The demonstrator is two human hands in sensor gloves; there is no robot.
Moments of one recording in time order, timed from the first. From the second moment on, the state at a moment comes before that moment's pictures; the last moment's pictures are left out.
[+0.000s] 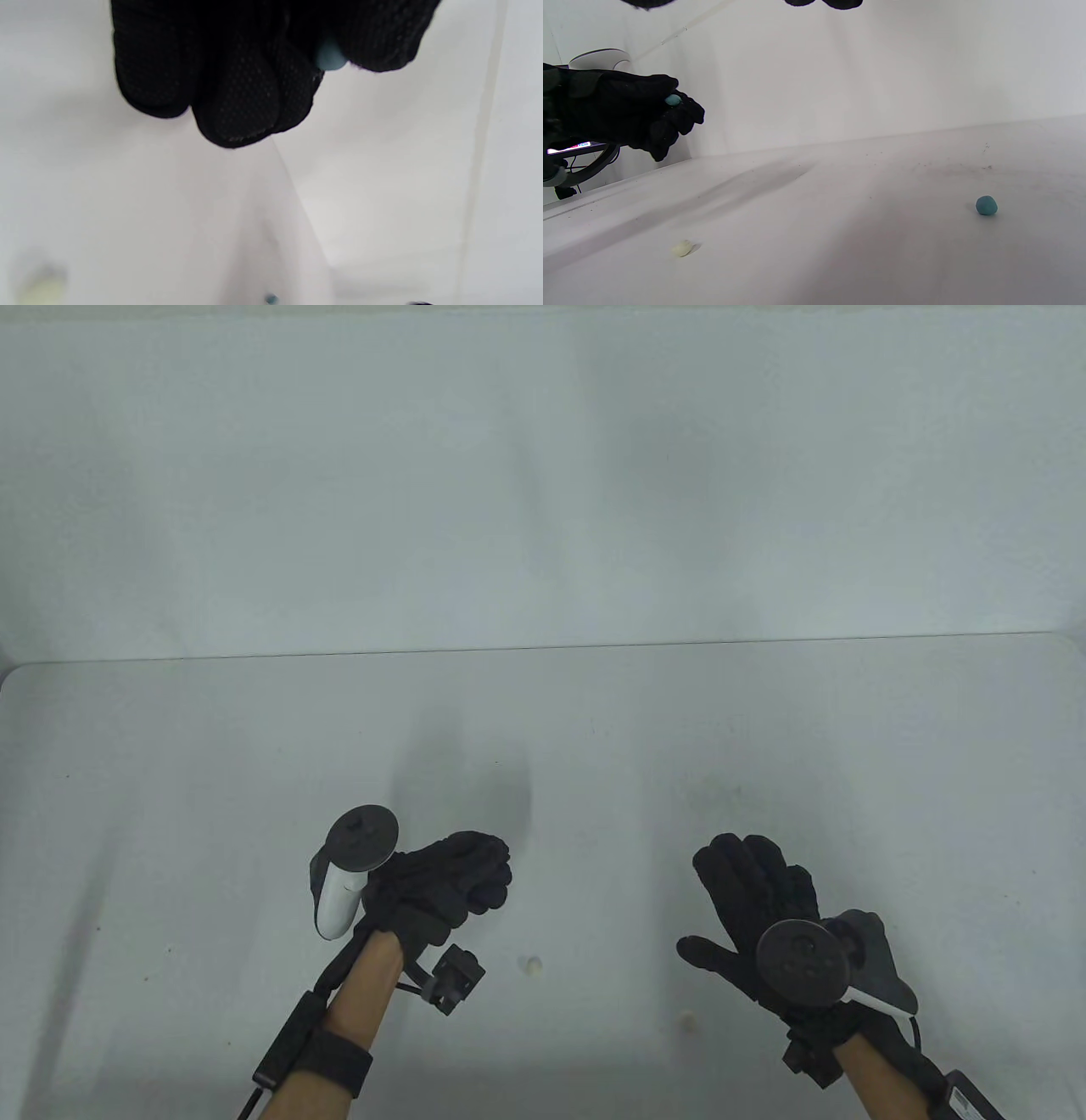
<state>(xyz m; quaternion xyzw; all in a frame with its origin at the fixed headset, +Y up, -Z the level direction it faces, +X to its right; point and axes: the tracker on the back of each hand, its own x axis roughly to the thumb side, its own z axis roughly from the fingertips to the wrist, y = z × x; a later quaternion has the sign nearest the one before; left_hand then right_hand) -0.179 -0.693 -0.389 -0.18 -0.11 0.58 0.78 0.196 -0.658 -0.293 0.23 -0.05 0.96 0.14</state>
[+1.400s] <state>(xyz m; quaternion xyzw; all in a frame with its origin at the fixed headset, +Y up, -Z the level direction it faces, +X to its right) -0.177 -0.723 -0.348 -0.19 -0.05 0.70 0.68 0.193 -0.661 -0.296 0.22 -0.02 0.96 0.14</state>
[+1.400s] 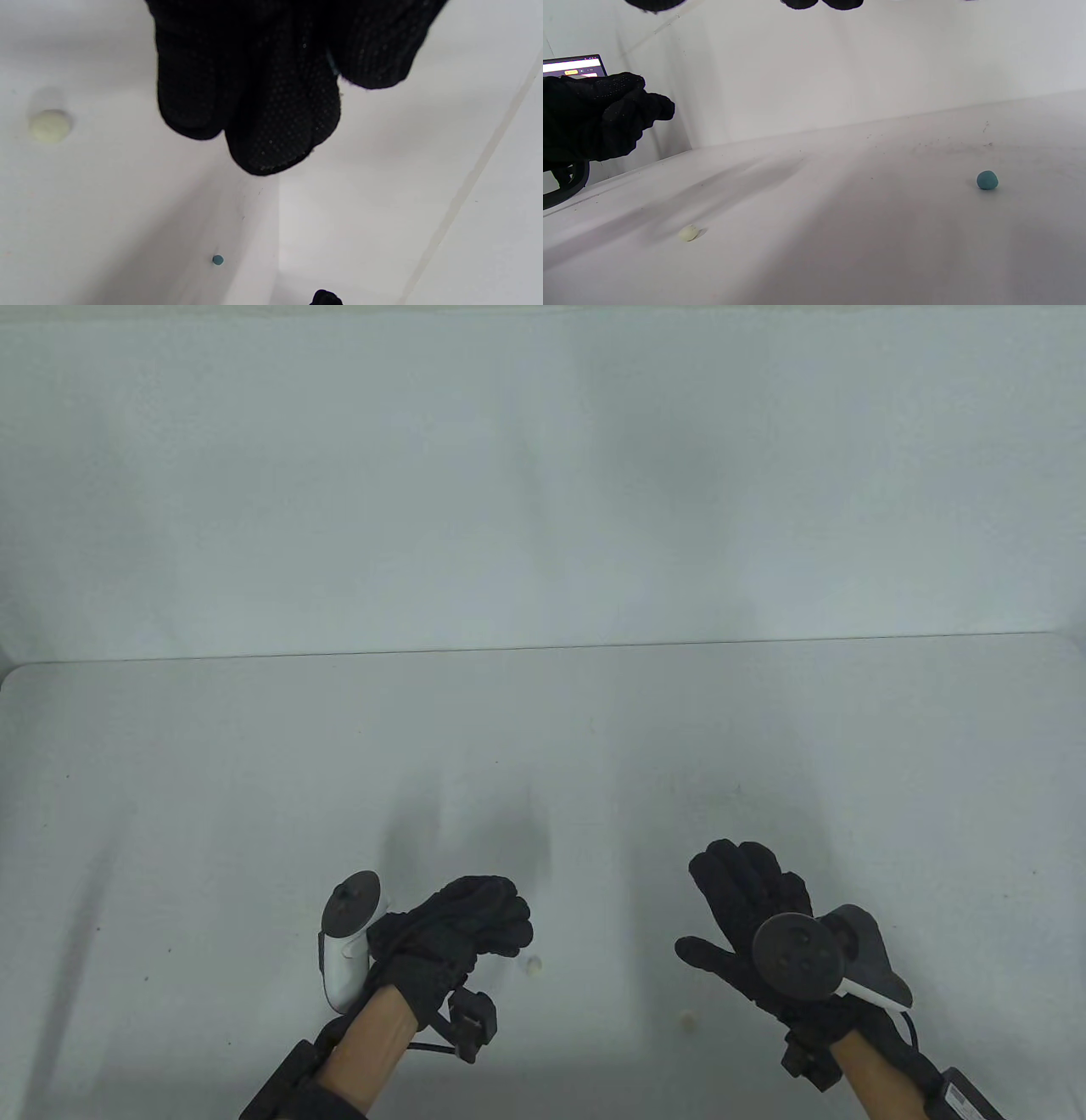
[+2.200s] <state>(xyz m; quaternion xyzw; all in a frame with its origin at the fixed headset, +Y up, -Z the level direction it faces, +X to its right) -0.173 -0.719 -0.348 -0.21 -0.07 0.68 0.70 0.194 -0.662 -0.295 0.22 -0.02 0.96 0.15</state>
